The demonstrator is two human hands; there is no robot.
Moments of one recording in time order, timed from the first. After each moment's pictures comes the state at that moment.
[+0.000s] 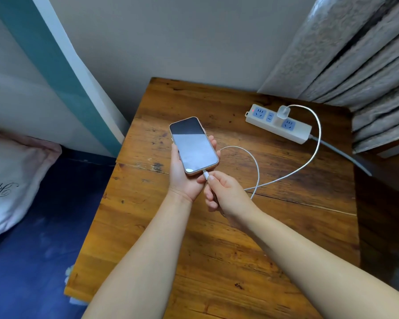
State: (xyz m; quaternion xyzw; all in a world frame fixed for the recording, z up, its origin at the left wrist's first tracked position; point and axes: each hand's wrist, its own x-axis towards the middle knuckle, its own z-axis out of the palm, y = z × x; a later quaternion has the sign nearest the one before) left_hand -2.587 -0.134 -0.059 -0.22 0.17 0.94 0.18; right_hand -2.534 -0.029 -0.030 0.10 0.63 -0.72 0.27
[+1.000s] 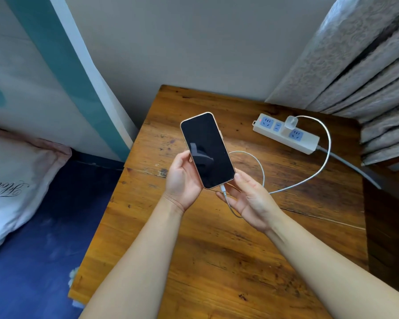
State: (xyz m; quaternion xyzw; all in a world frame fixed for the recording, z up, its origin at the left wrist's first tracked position) left_hand -2.580 -0.156 -0.049 -0.18 0.33 0.91 0.18; right_hand -2.549 0.005 -0.040 0.18 0.40 -0.86 0.27
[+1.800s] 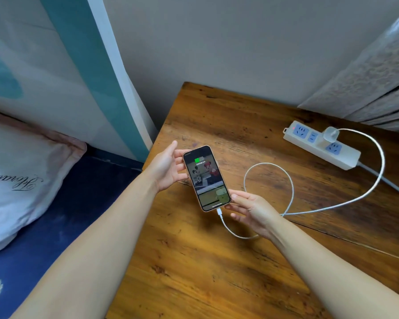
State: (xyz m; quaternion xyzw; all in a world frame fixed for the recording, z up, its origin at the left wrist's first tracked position) left_hand -2.646 -0.269 -0.085 -0.30 0.51 0.76 0.28; right_hand -2.581 -0.036 -0.097 0.27 0.54 -0.70 0.38
